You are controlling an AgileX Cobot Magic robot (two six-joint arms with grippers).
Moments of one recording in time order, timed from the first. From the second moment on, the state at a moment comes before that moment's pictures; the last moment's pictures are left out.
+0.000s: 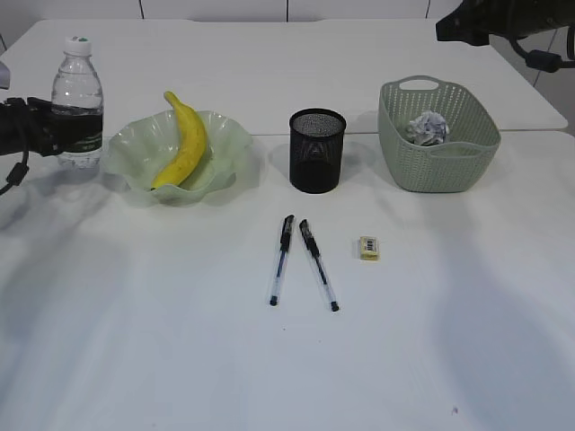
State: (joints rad) left arm 0.28 2.47 -1.73 -1.74 1.12 2.17; right arm -0.09 1.95 -1.69 0.93 0.58 -1.12
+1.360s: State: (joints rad) left arm 0.32 2.58 -1.75 -1.76 1.17 2.12; right arm -0.09 1.95 -1.69 0.93 0.55 -1.12
